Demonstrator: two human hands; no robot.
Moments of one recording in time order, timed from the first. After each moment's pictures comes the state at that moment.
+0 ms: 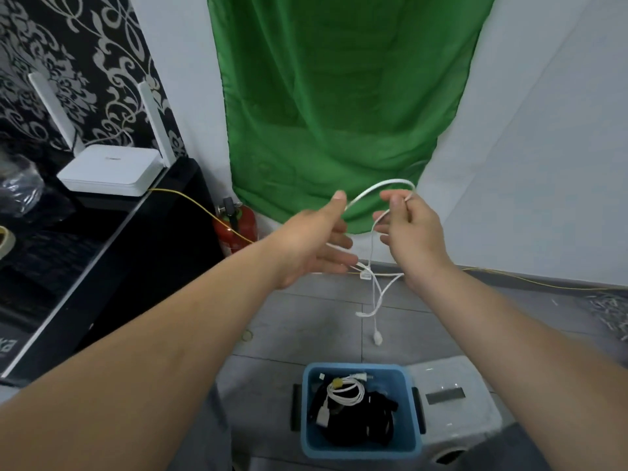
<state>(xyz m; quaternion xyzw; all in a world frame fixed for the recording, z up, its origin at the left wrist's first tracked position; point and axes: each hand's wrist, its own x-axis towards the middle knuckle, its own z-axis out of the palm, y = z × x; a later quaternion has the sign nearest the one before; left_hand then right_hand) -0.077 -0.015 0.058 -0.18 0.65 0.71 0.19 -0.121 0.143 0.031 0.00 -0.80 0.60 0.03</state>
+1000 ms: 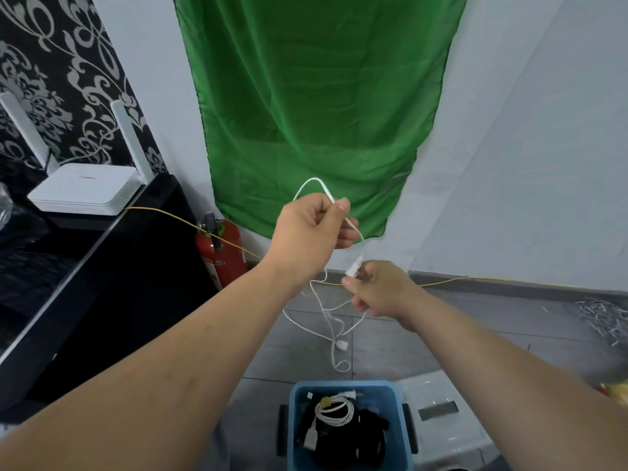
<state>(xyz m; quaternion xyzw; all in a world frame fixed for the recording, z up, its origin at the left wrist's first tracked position) -0.098 0.018 0.056 -0.08 0.72 0.68 -0.09 -0.120 0.169 0.000 0.02 -0.88 0.40 -0.26</state>
